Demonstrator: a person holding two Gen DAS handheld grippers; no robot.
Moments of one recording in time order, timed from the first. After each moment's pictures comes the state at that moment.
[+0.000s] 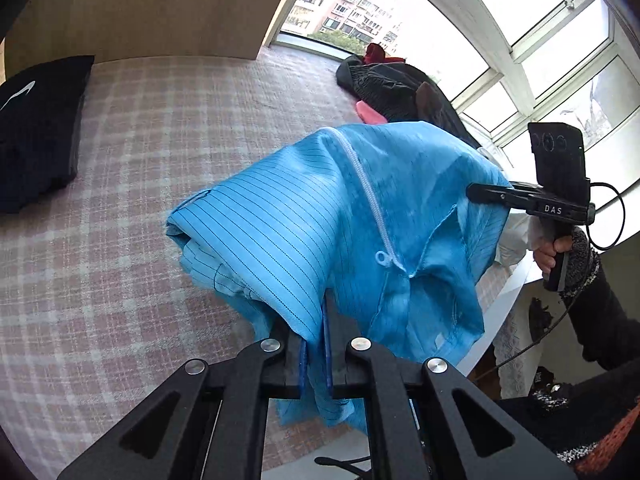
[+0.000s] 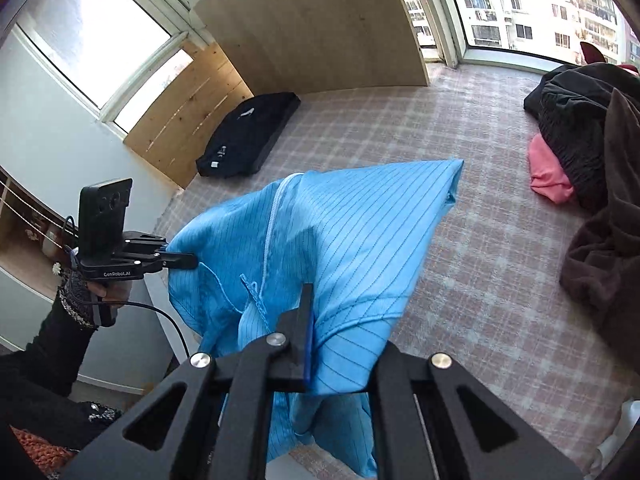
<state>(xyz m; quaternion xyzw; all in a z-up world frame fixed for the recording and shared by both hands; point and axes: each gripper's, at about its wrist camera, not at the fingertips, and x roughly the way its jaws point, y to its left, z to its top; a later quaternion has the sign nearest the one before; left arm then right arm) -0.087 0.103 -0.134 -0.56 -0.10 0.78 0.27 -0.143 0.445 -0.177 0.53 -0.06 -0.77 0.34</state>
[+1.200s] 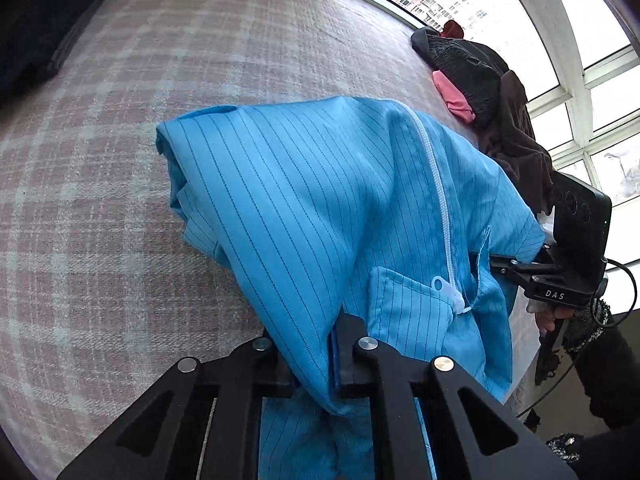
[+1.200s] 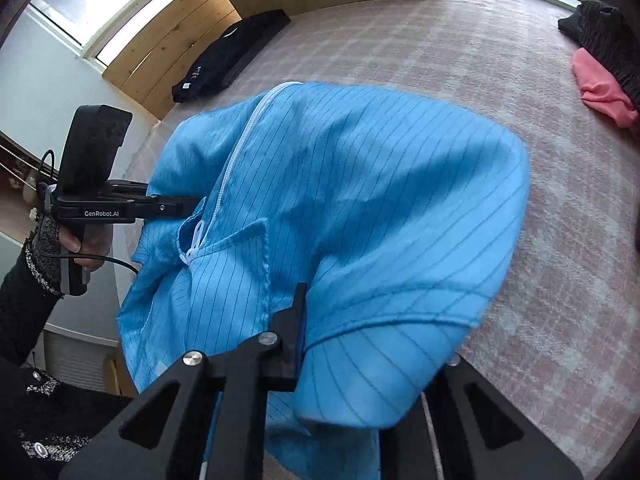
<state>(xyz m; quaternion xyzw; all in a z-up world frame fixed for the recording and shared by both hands) -0.109 0.135 -0.220 -0.60 -0.16 0.76 0.19 -0.130 0.442 -0.284 0.56 -0.02 -0.73 0.38</state>
